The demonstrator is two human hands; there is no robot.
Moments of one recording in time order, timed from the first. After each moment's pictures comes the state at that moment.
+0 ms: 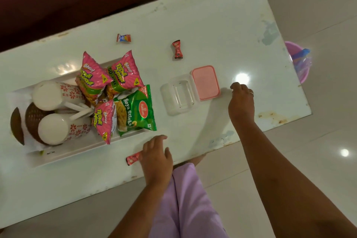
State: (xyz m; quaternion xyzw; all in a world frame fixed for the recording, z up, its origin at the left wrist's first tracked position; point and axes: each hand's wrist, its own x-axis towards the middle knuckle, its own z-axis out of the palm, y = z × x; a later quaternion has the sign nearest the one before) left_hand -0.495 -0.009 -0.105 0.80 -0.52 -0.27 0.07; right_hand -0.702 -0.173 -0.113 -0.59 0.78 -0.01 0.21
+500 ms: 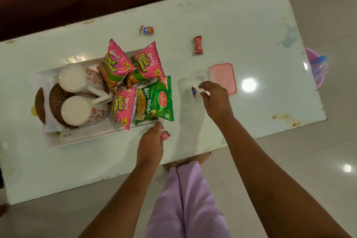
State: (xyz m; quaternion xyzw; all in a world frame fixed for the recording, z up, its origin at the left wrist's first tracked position) left_hand -0.433 -0.016 -0.112 0.78 -0.54 -0.32 0.05; right_hand -0.603 -0.162 -0.100 -0.65 0.65 -0.12 0.36
